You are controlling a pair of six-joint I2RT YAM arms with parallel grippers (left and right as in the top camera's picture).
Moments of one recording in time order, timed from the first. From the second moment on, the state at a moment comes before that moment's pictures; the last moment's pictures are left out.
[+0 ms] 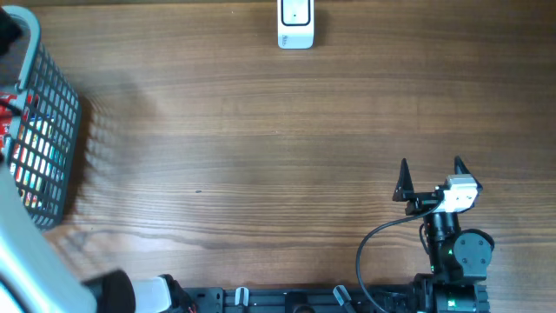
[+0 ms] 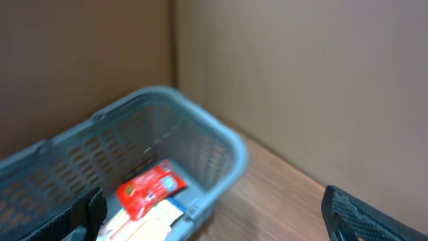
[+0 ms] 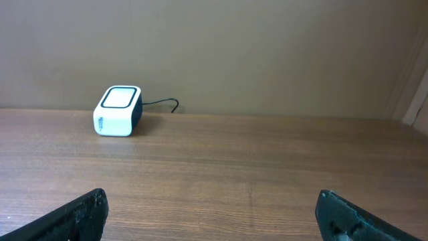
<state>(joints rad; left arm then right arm) 0.31 1.55 2.34 -1.20 -0.36 -0.24 -0.06 0.01 0.01 0.00 -0.08 -0.03</state>
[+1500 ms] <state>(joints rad) 0.86 2.19 2.21 -1.39 0.13 -0.15 -0.06 0.01 0.01 0.00 -0.08 -0.03</state>
